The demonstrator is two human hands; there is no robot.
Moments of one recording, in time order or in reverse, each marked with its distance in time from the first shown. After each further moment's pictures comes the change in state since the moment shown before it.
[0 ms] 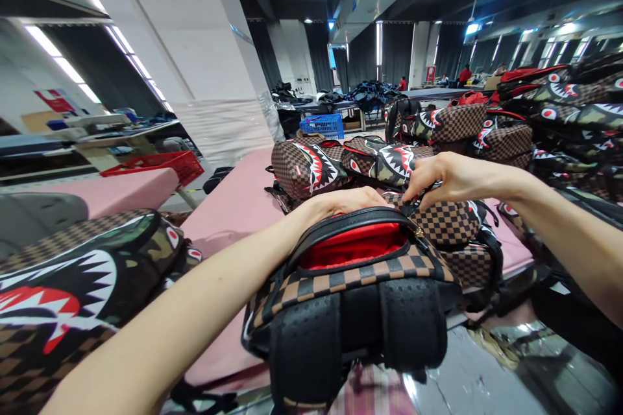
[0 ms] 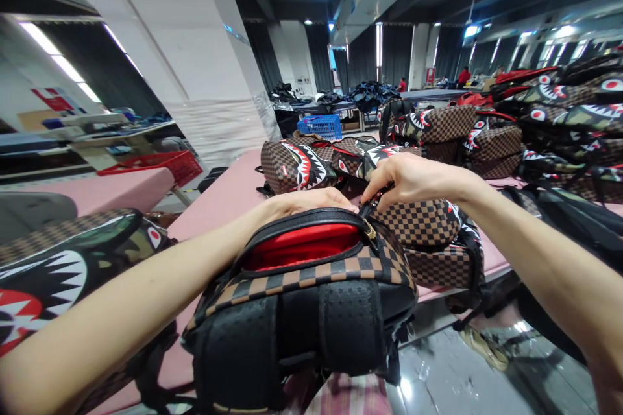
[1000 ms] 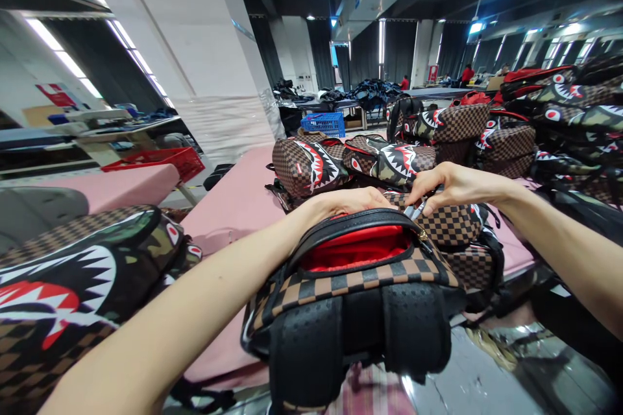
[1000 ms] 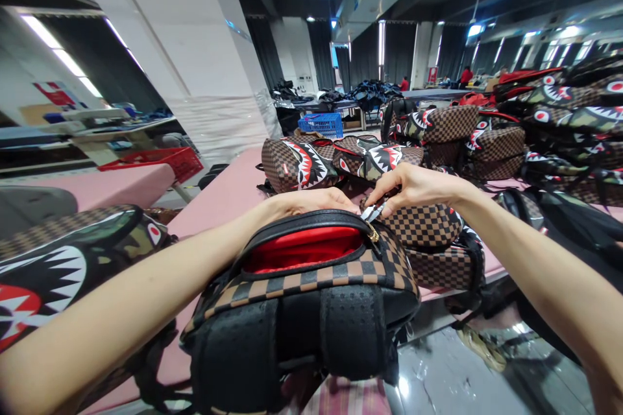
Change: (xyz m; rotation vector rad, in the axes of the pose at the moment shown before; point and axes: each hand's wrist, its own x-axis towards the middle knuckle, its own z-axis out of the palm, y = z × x) left_hand -0.002 0.004 0.006 -0.134 0.019 -0.099; right_hand -0.003 0.024 0.016 0.300 -0.025 0.111
